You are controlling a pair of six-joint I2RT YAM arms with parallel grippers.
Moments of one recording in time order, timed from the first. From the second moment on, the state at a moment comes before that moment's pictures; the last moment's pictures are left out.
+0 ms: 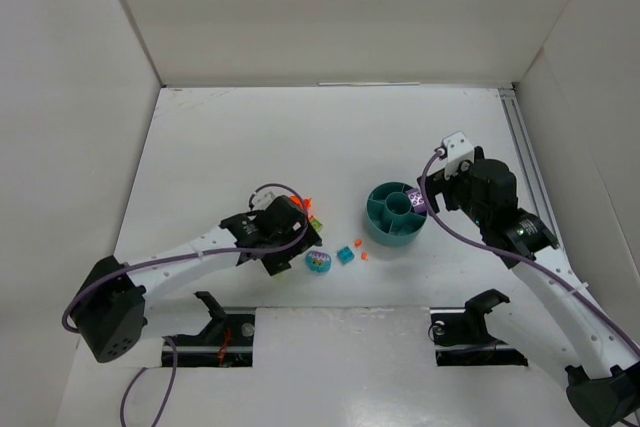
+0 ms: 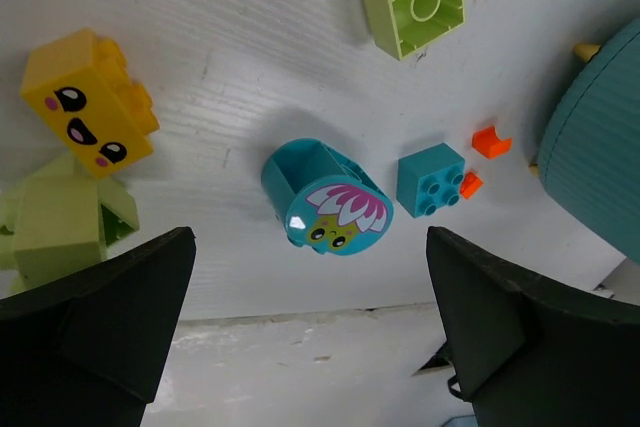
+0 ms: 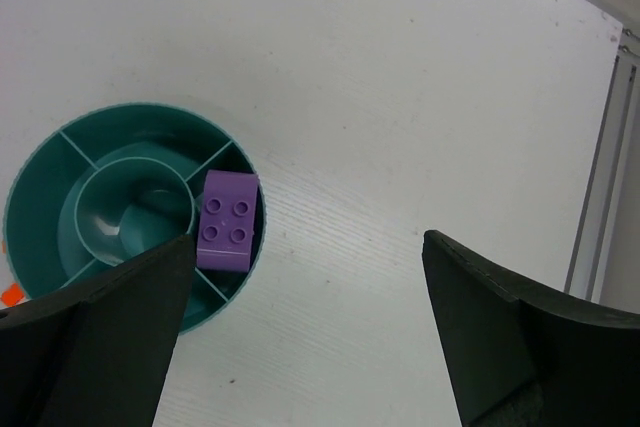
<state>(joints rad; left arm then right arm) -0.84 1.15 0.65 -0.57 -0.09 -1.32 0.42 0.79 0.82 -0.47 0.13 -0.22</state>
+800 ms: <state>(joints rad) -0.93 1.36 0.76 -0.63 -0.10 -1.79 0.42 0.70 0.75 -0.47 0.21 -0.15</state>
